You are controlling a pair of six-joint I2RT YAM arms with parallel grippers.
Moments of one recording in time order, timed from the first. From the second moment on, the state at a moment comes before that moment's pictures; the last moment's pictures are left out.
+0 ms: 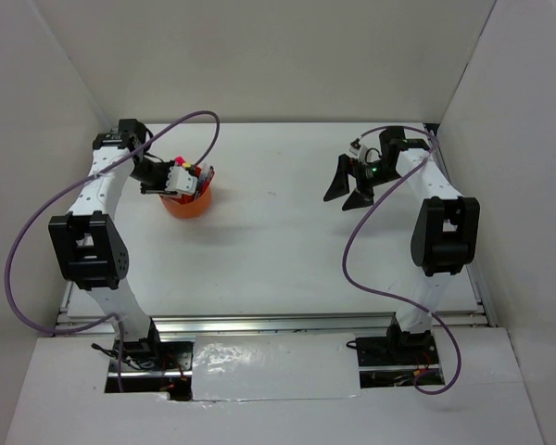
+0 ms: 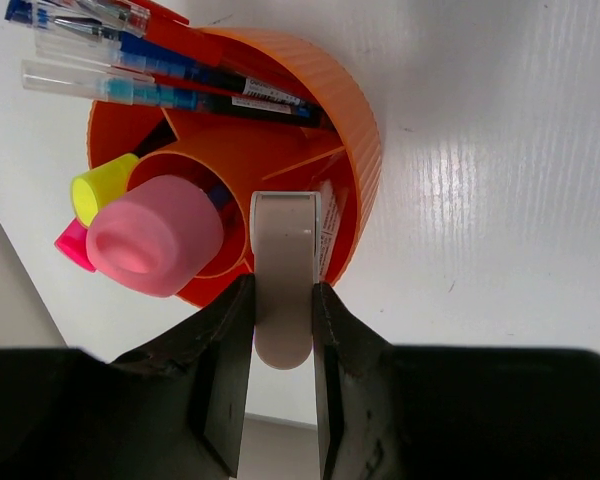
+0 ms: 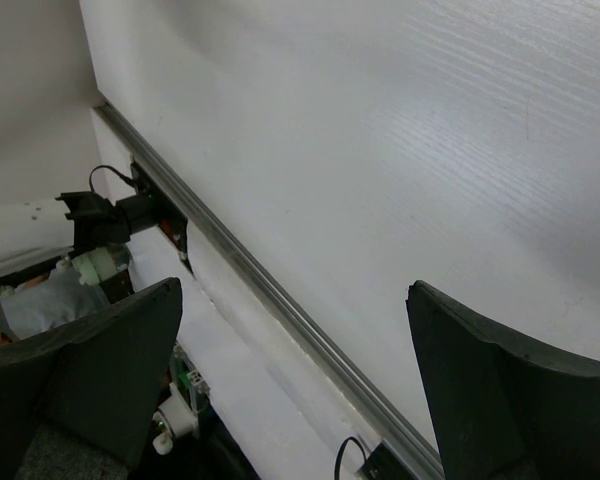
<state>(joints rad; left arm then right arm) 0.08 1.81 1.67 -1.16 0.44 1.79 0.02 1.89 1.58 -1.01 -0.85 0.01</state>
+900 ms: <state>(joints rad) 0.09 1.76 1.77 -1.14 0.48 1.75 0.03 1.90 1.58 -1.02 -0.84 0.01</state>
